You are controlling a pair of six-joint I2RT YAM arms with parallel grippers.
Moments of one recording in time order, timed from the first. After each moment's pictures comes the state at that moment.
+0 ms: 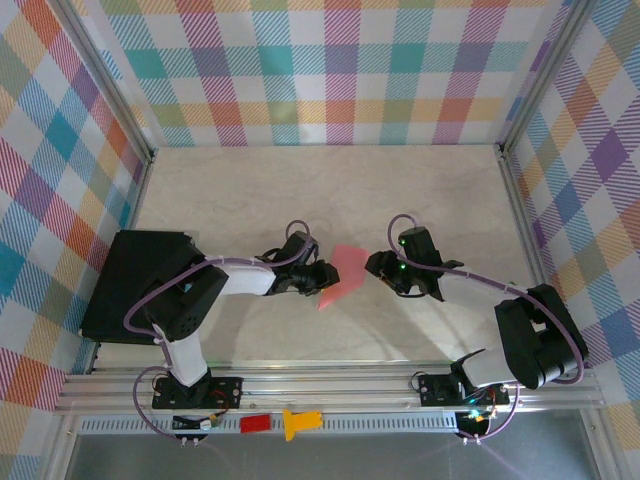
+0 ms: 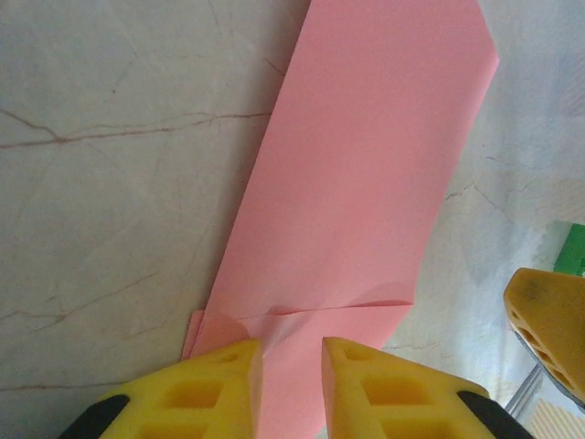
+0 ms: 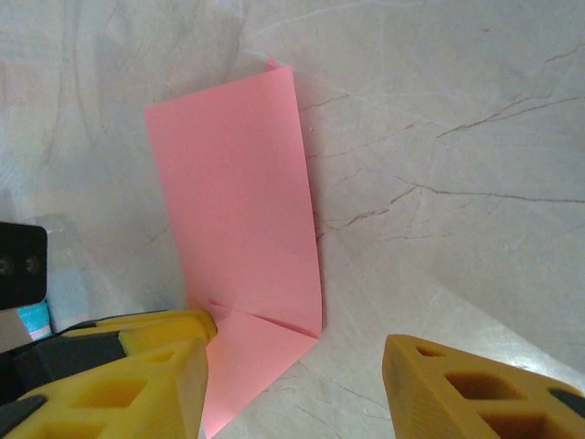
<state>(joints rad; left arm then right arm) -0.69 1.80 0.84 0.12 0.35 -1.03 0.43 1.39 0.59 -0.08 -0.33 0.91</state>
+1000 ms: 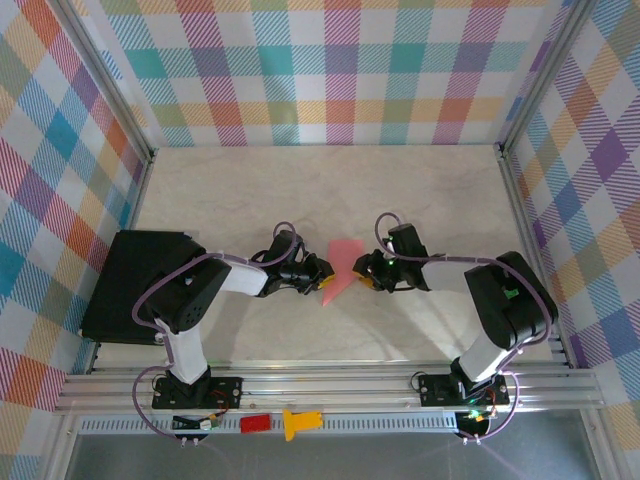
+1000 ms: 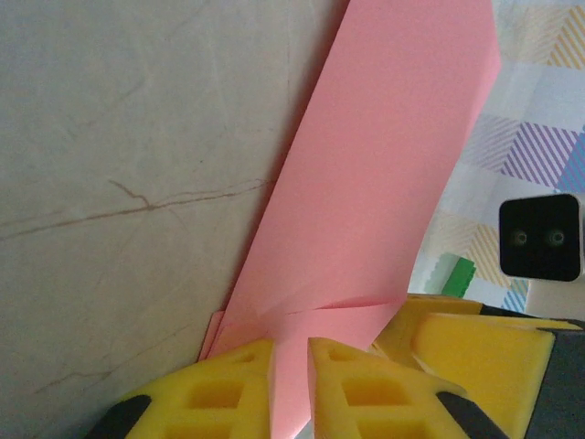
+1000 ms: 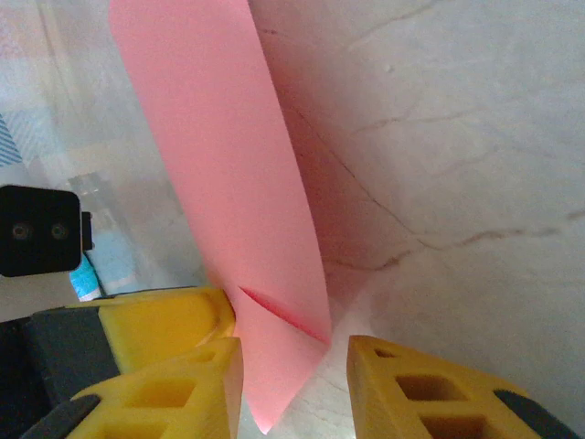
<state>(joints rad) -0.61 1.85 0.76 0.36 0.50 -1.26 0.45 1.64 0.67 0.08 -0.53 1.02</state>
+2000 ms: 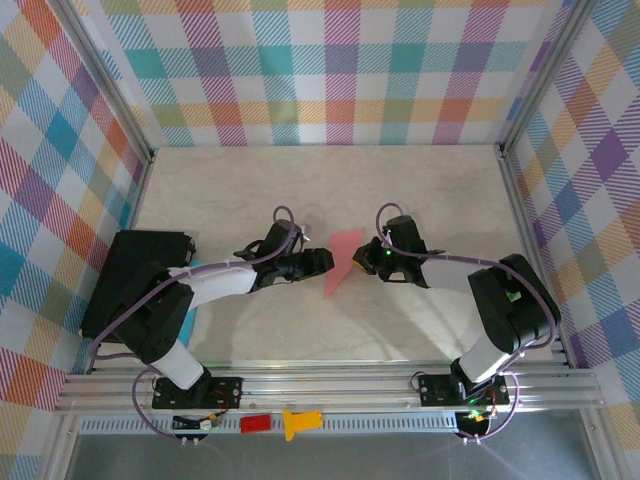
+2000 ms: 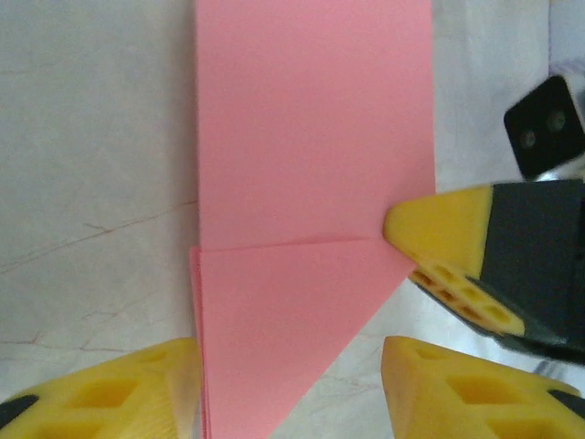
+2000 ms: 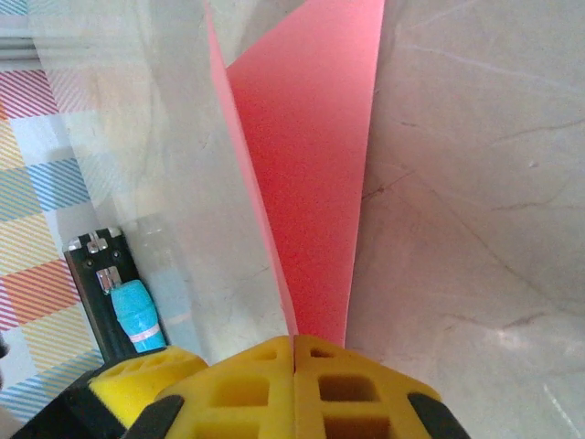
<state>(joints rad) -0.67 1.59 0.83 0.00 0.28 -0.80 0.48 1.60 0.70 0.14 -0.45 1.12</state>
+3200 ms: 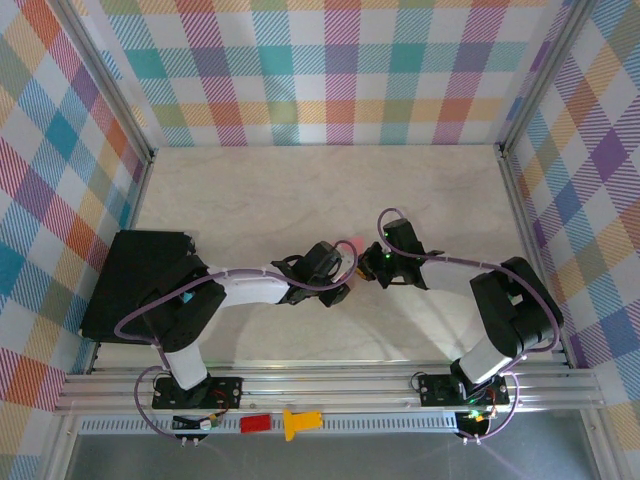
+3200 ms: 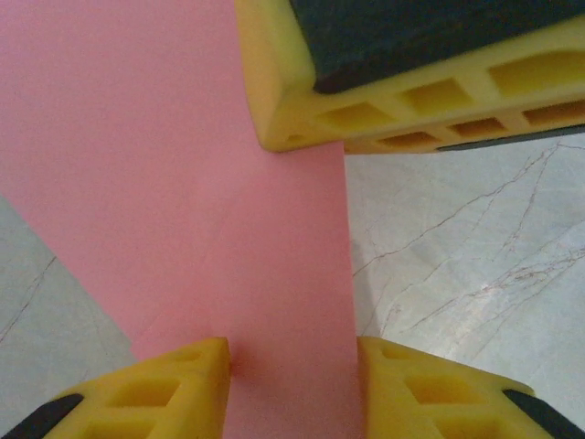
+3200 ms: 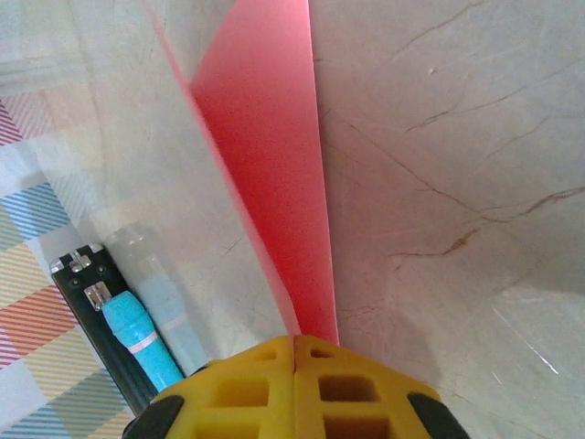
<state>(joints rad) -0.88 1.76 0.92 -0.08 0.02 -0.05 0.49 1.59 0.71 0.04 -0.44 1.24</state>
